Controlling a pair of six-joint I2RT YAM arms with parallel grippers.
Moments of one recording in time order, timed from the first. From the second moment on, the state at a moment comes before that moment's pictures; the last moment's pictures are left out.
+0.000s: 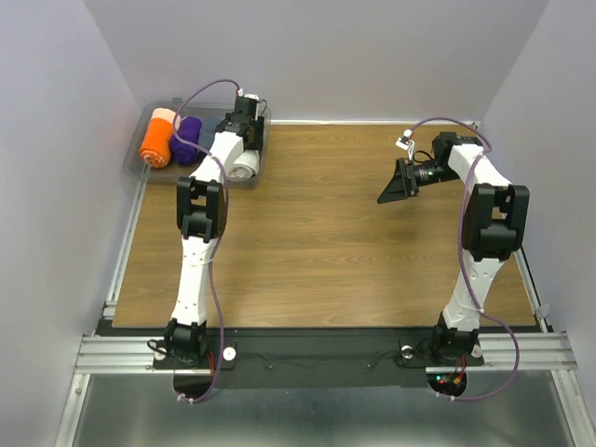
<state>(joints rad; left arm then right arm) -0.23 2.53 2.35 -0.57 -0.25 -0.07 -0.07 2.05 1.68 -1.20 -1.16 -0.63</state>
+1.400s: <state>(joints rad) -0.24 1.77 2.17 -0.76 -0.04 0.09 -0.09 1.80 1.72 -1.19 -1.02 -0.43</state>
